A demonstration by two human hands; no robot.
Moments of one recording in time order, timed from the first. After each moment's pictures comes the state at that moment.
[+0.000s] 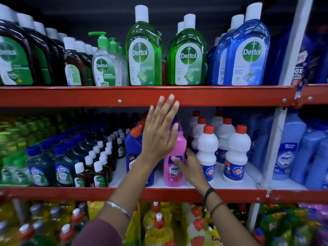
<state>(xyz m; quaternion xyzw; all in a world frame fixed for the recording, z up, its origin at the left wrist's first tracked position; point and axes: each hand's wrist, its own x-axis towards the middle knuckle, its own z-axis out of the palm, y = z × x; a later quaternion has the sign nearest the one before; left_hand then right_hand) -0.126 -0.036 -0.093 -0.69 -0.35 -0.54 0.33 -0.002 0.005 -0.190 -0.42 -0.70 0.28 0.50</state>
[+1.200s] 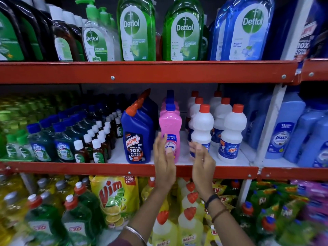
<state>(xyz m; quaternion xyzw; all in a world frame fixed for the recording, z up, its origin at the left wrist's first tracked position) -0.072 -0.062 -0.236 -0.56 -0.46 -0.68 -0.12 0.026 -0.058 -0.228 -0.40 -0.55 0.27 0.68</state>
